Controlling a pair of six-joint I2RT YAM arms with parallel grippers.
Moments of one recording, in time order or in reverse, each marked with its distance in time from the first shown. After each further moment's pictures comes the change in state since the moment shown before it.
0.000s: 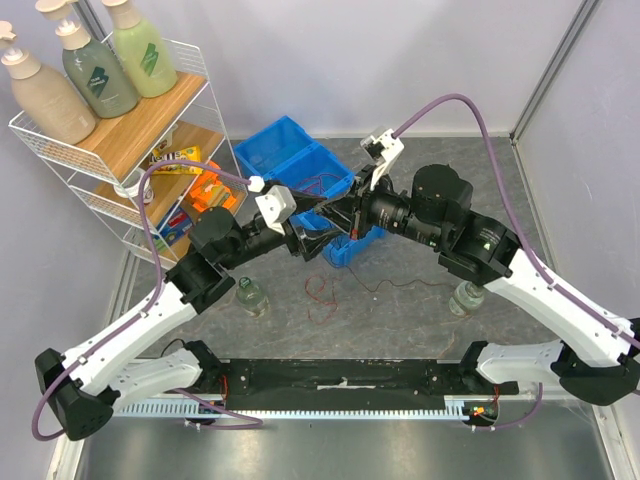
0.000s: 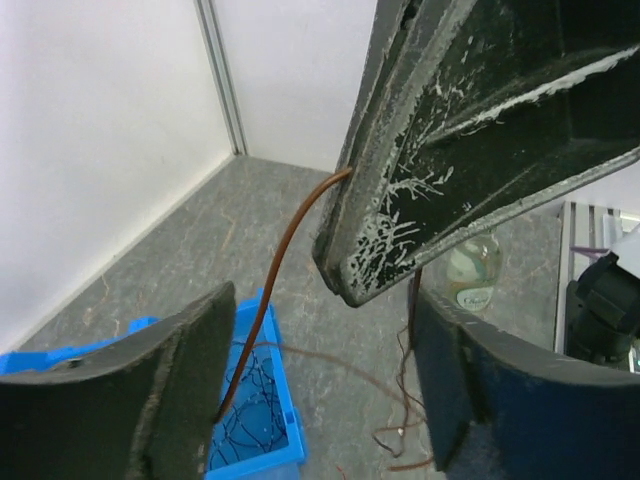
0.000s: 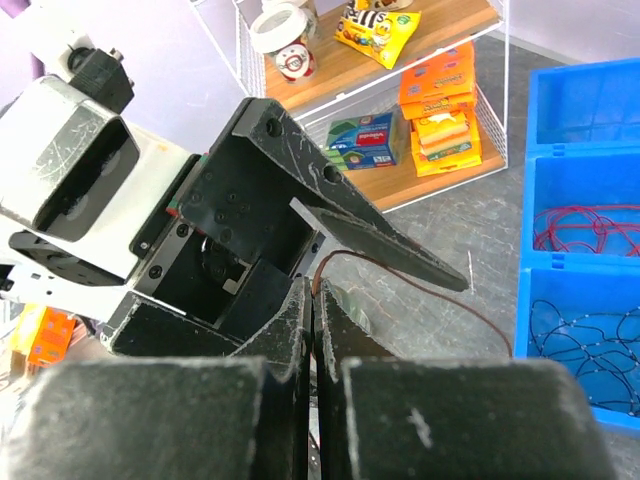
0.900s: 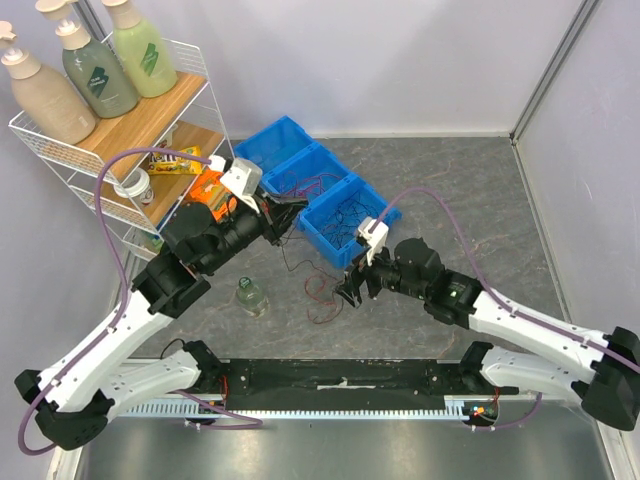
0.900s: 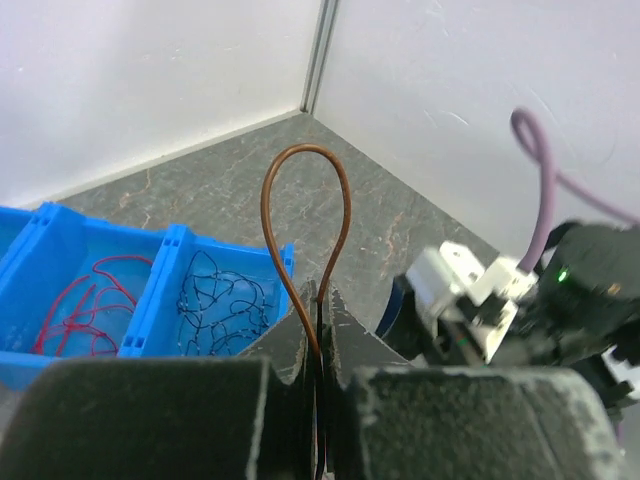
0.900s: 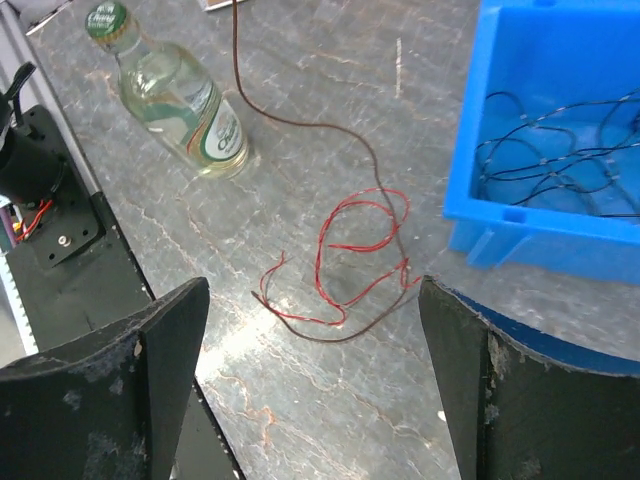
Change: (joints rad) left arm -0.002 -0.076 0.150 -0.331 -0.302 -0.232; right arm -0.026 -0.197 -0.764 0.286 0.011 -0.222
